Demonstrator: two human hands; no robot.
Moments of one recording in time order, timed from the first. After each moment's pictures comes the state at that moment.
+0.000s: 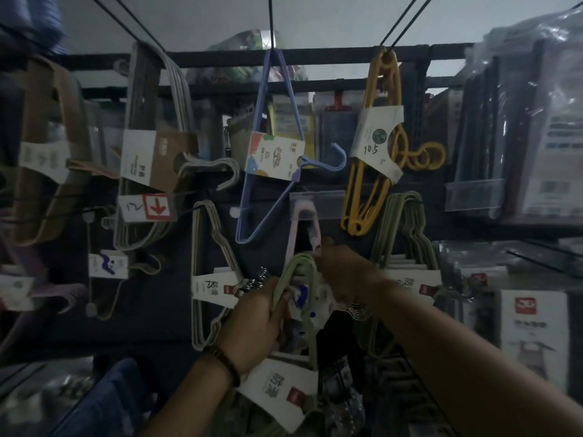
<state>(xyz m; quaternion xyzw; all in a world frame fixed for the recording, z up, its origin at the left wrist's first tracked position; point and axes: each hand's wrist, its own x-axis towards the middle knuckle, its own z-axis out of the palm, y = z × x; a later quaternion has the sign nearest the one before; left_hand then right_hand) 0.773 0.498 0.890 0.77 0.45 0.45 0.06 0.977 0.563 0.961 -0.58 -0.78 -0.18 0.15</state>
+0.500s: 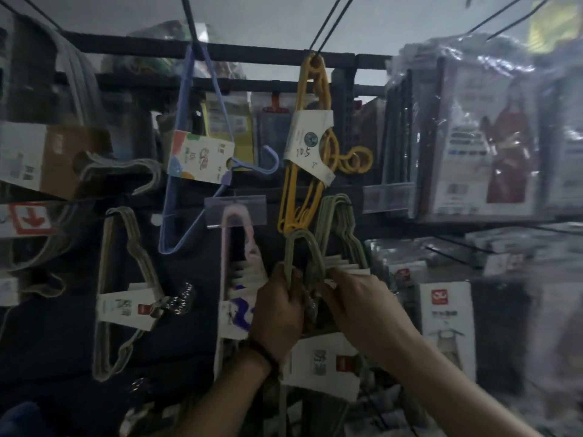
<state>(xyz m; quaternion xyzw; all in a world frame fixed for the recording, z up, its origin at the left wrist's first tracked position) 0.935 0.516 0.901 0.69 0.34 0.60 0.22 1.087 0.446 0.939 -0.57 -0.73 -0.13 0.34</state>
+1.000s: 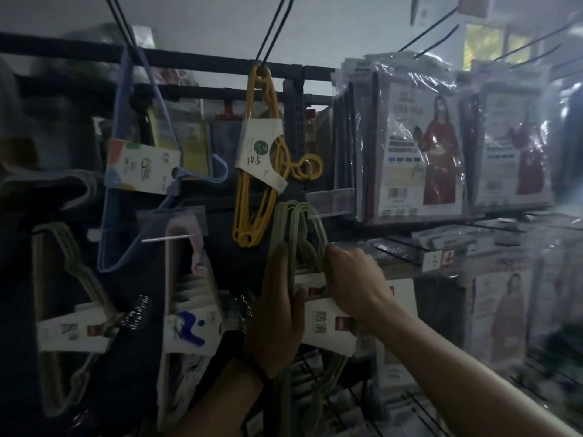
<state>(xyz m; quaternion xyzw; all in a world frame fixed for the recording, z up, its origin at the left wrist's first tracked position) 0.998 0.511 0.895 0.79 0.25 0.55 0.08 1.154 0.454 0.973 -0.68 -0.65 -0.17 0.29</state>
